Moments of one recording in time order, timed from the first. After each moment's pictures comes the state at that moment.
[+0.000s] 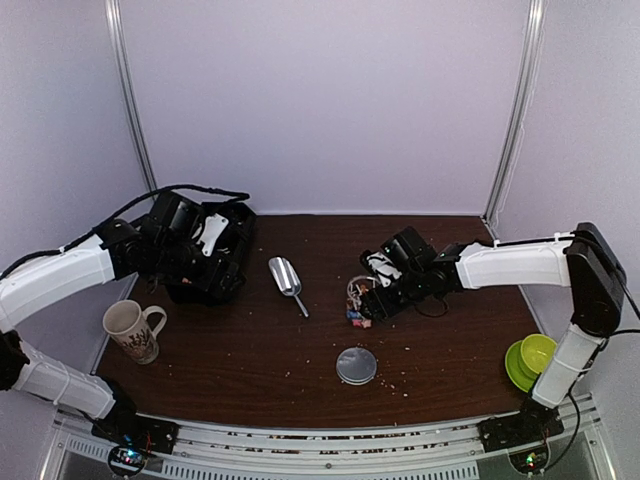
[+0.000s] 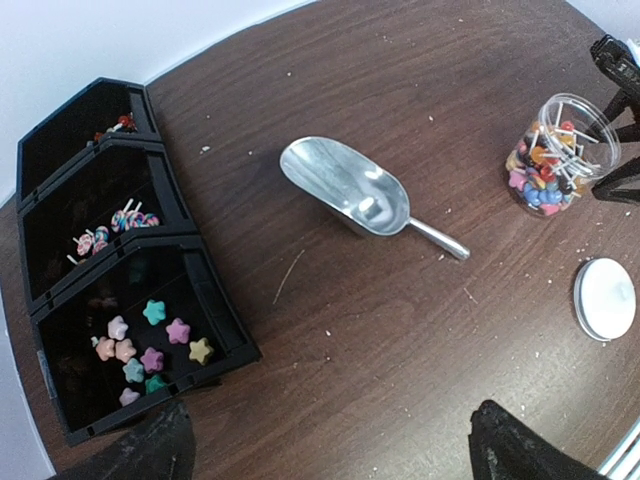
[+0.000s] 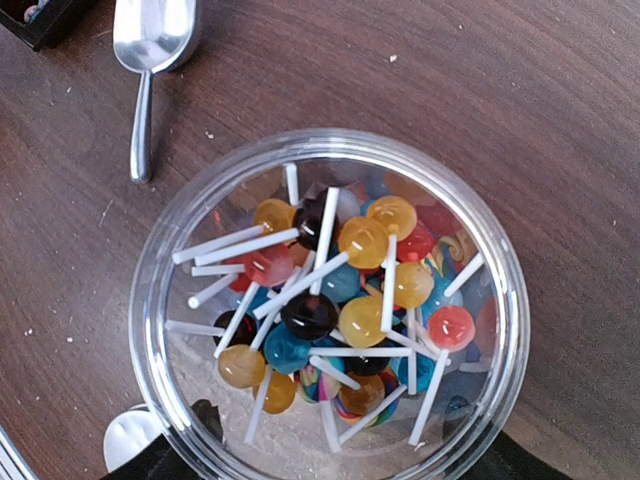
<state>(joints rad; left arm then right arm) -0.64 1.25 1.06 -0.62 -0.06 0.00 0.75 1.69 1.08 -0.35 -0.03 0.18</state>
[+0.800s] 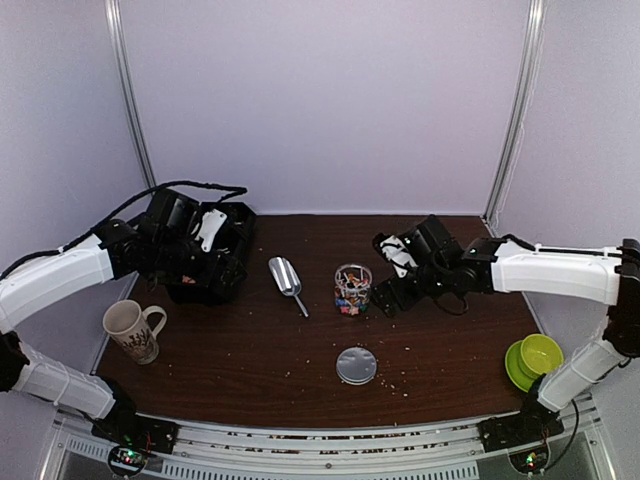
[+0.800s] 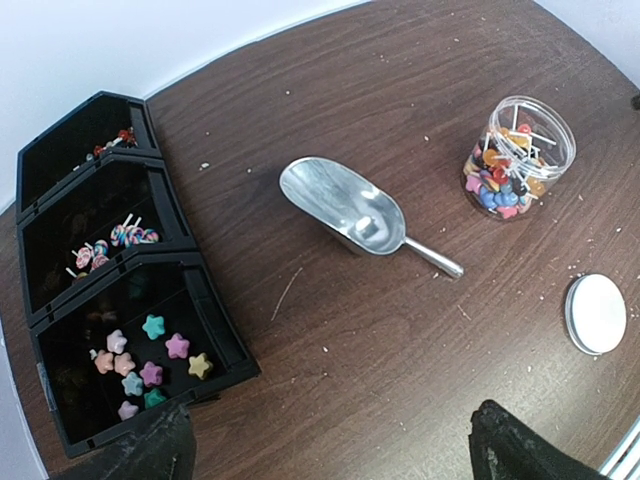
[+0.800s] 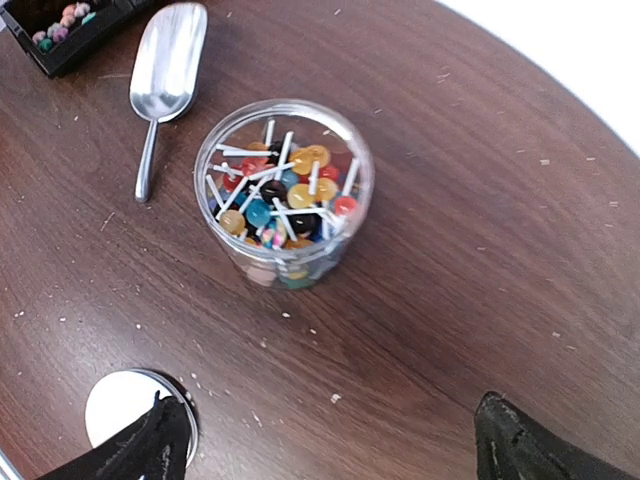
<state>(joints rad) -0.62 1.24 1.05 -0.57 -0.03 0.00 0.80 1.48 1.04 -0.41 0.16 0.08</state>
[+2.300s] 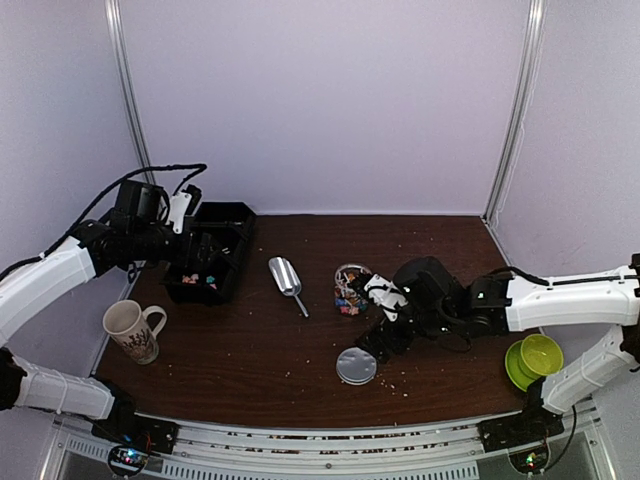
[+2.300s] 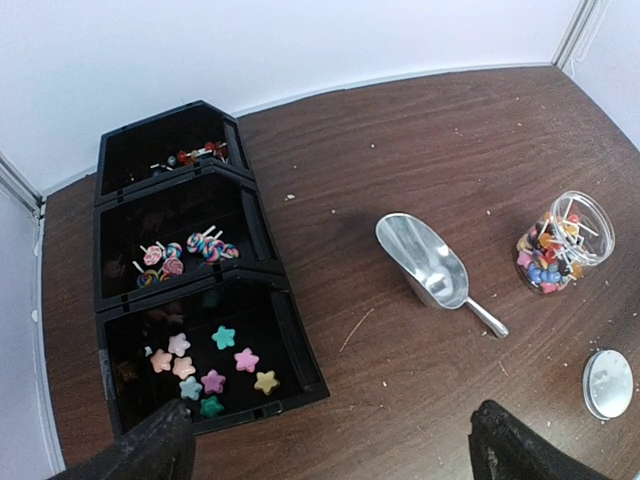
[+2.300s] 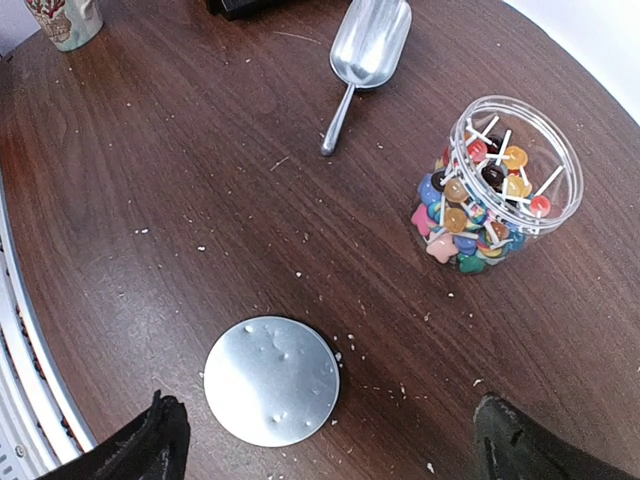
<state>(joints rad) -0.42 1.16 1.02 -0.49 0.02 -0.03 1.04 1.35 0.86 -0.30 0.14 0.08</state>
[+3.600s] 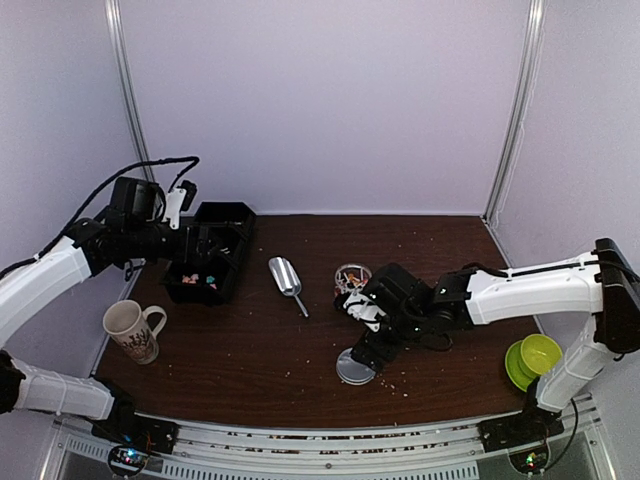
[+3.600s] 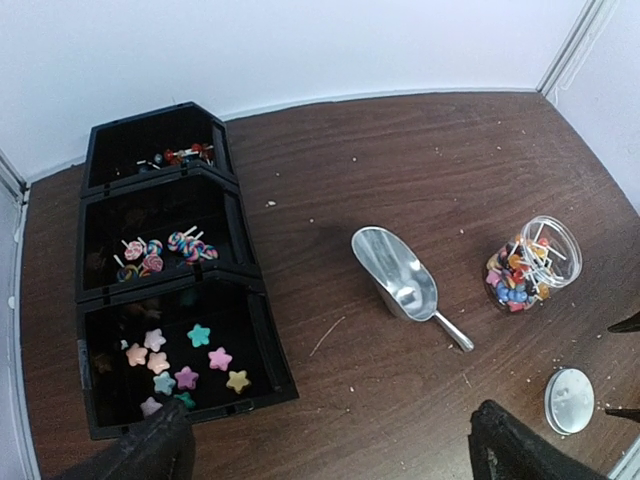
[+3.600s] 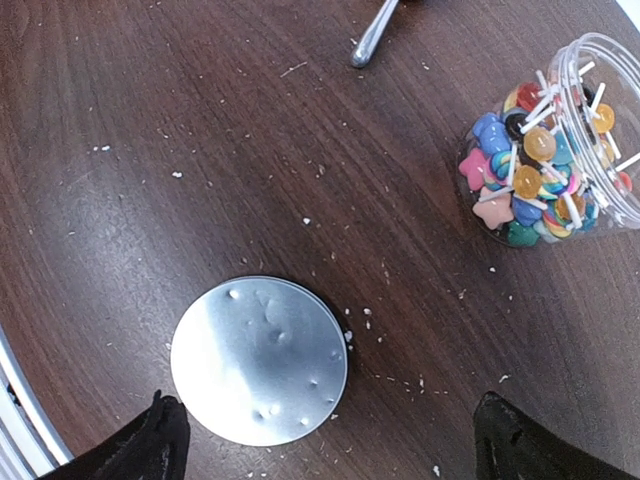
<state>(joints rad) -0.42 1.13 1.03 -0.50 0.06 -0.13 1.04 1.56 0.99 -0.43 0.13 -0.01</state>
